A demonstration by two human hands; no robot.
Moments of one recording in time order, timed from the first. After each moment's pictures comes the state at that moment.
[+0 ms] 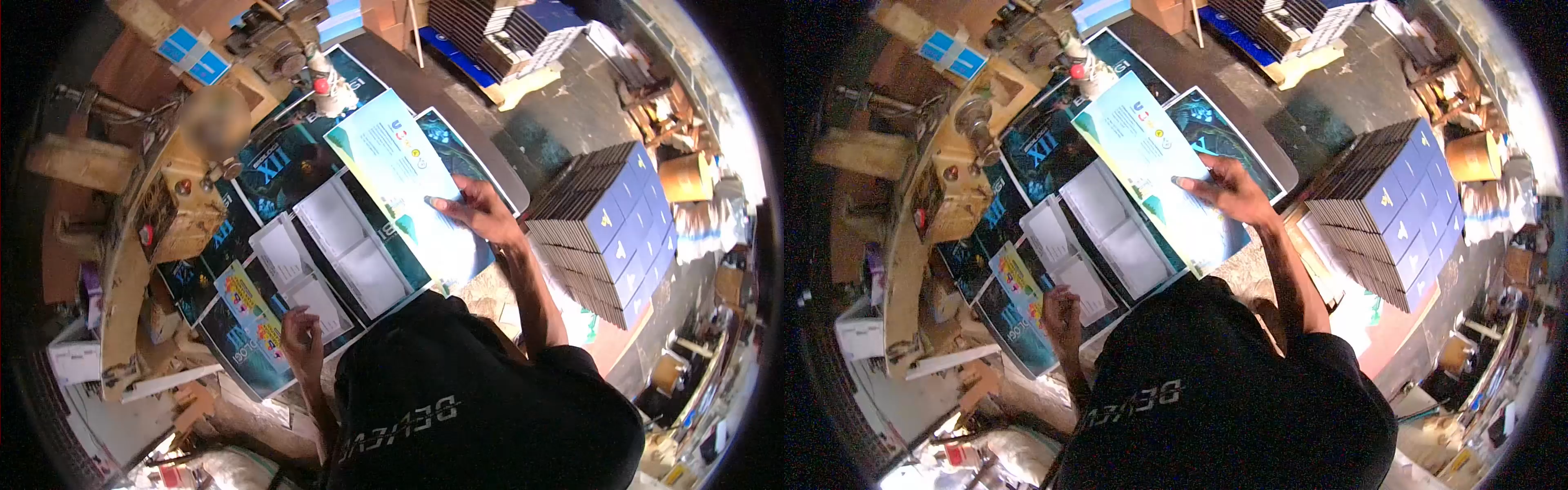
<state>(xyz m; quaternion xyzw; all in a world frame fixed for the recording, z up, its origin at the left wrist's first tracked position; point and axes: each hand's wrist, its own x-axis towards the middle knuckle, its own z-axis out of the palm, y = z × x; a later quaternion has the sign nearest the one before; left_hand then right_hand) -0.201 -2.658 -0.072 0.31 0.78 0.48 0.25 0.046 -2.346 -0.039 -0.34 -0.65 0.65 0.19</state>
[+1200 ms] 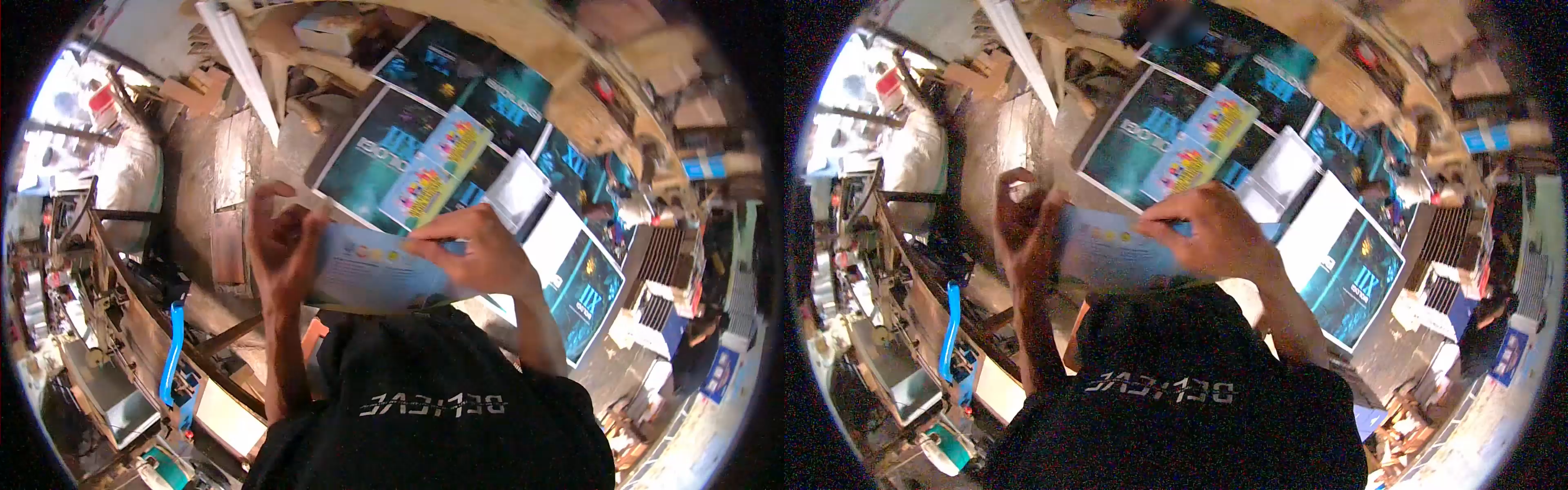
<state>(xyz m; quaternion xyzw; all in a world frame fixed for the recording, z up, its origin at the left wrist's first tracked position) -0.202 -2.902 0.059 -0.10 0.73 0.68 -0.04 -0.219 -2.665 0.059 0.27 -0.83 0.49 -0.06</state>
